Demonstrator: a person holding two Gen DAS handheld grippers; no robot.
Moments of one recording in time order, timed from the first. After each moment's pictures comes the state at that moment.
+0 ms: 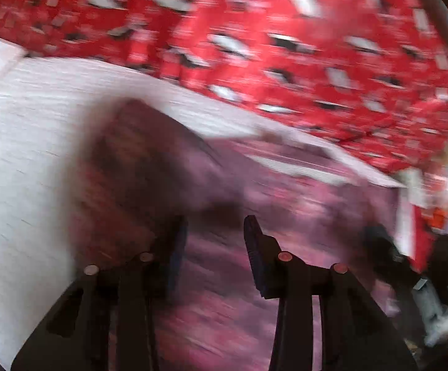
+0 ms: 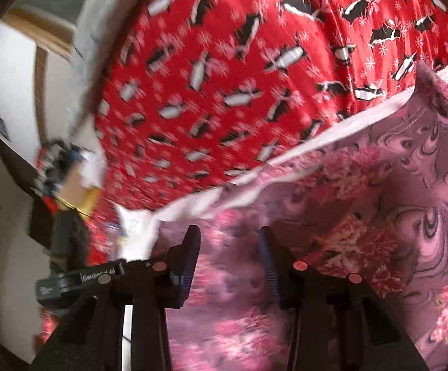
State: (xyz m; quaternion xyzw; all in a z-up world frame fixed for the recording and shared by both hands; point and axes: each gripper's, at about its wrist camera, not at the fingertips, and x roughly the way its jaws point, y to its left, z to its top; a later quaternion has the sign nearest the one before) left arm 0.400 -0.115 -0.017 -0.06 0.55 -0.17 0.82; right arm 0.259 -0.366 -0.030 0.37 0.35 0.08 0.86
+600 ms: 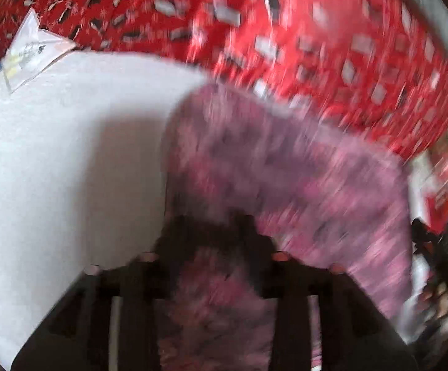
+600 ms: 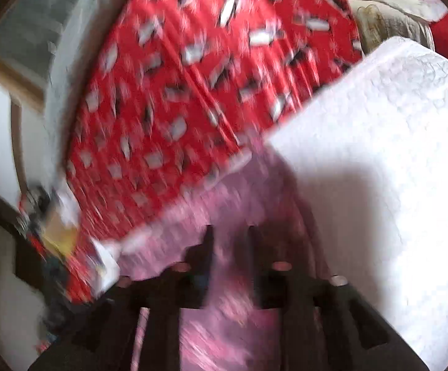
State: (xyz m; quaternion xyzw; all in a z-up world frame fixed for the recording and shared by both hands) left arm 0.326 -0.063 -0.016 -0.03 0.53 -0.14 0.83; right arm 0.162 -0.485 -0.037 0.39 0.36 -0.02 0.85
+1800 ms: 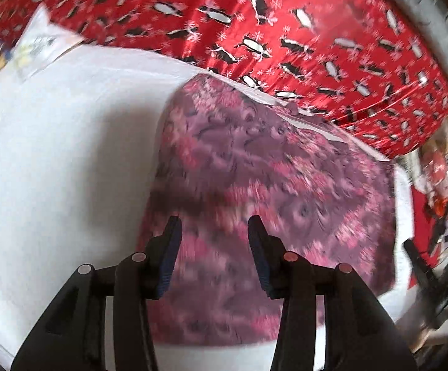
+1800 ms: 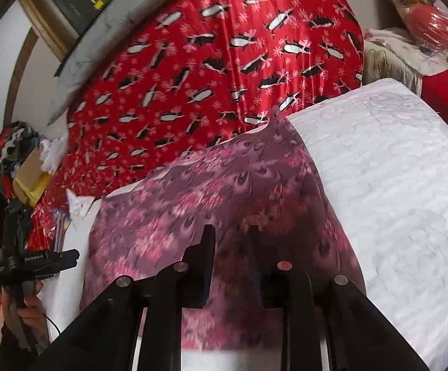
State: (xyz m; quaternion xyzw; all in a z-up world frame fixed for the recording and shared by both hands) left arm 0.297 -0.070 0.004 -0.05 0.55 -0.15 0.82; right arm 0.120 -0.421 0.006 0.29 0.36 -0.05 0.88
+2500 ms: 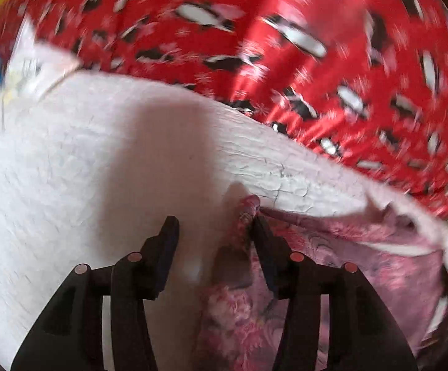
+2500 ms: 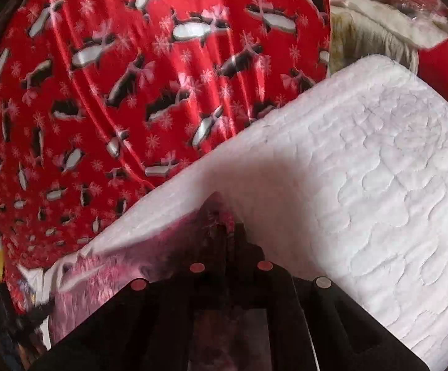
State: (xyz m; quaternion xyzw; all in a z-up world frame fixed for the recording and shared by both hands) left arm 0.445 -0.055 -0.034 -0.07 0.54 -0.07 0.84; right arm 0.234 -0.534 -0.052 0.35 0.39 -0.17 0.84
